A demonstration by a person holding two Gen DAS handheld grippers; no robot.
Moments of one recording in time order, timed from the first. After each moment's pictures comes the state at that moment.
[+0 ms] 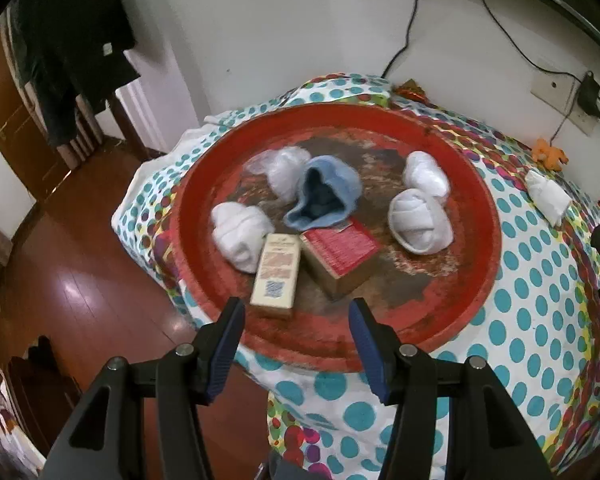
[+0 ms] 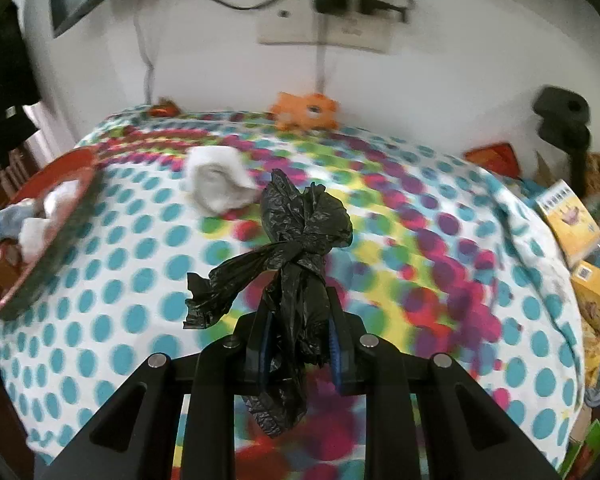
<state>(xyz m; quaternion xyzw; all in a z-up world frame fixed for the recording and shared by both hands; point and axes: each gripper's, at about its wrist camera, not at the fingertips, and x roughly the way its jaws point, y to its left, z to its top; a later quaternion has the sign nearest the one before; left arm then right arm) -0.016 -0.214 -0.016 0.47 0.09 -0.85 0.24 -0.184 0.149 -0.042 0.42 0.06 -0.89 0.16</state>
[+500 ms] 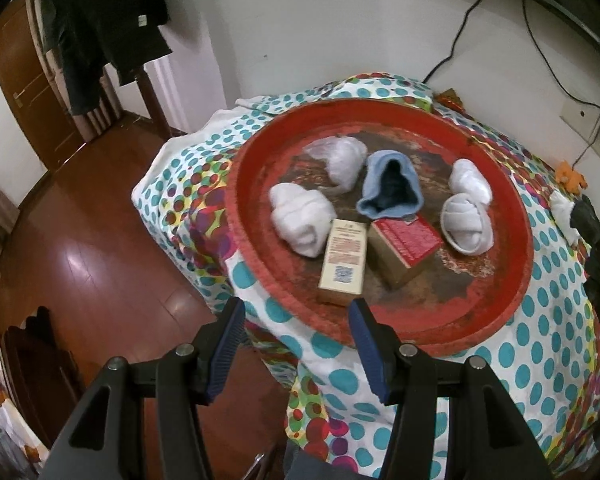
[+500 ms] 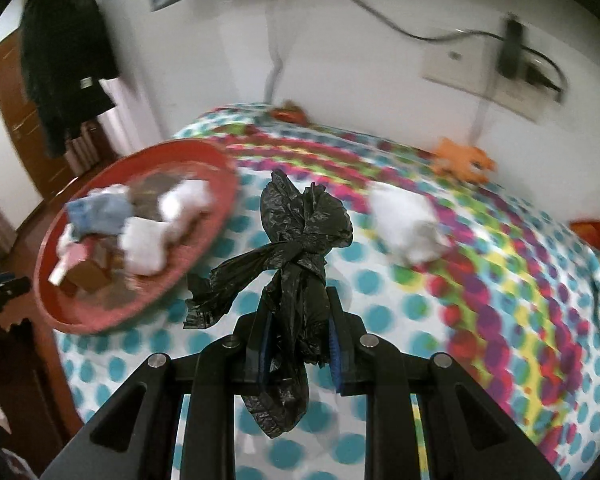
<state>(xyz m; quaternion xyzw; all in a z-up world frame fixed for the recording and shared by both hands) 0.015 -0.251 -0.019 0.47 0.13 -0.83 0.28 -0.164 0.008 -0.021 0.40 0.08 -0.87 0.29</state>
